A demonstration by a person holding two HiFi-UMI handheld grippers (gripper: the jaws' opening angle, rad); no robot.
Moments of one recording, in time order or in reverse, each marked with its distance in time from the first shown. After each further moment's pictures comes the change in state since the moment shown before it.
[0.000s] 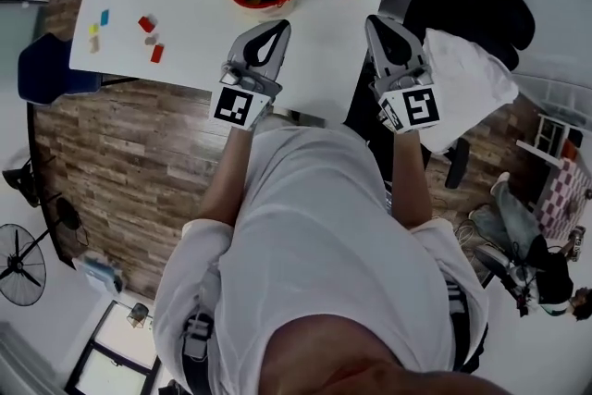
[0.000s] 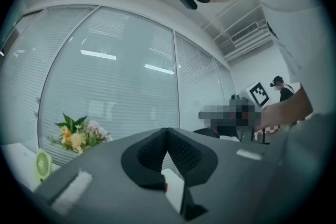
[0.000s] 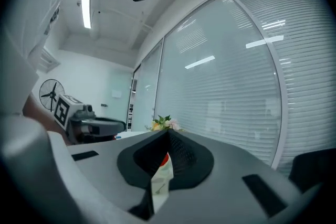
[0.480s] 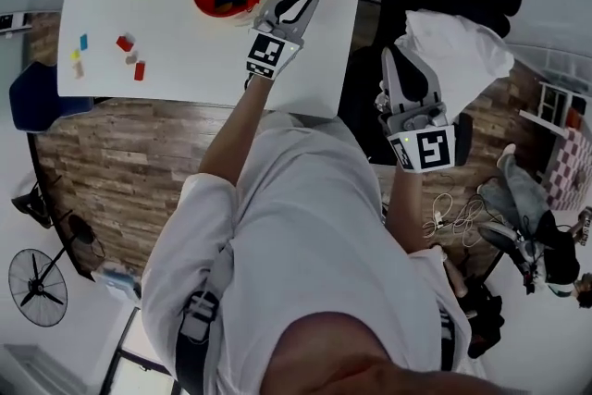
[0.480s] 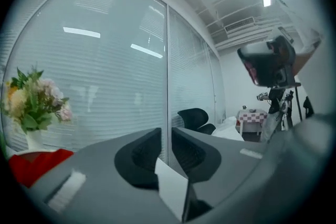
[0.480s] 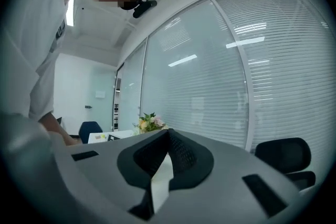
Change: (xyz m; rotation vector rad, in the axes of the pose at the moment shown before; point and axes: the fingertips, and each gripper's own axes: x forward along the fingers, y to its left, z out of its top) left arm 0.138 -0.033 -0.120 0.008 0.142 -0.194; right arm -0.083 -0.029 0.003 0.085 0.041 -0.177
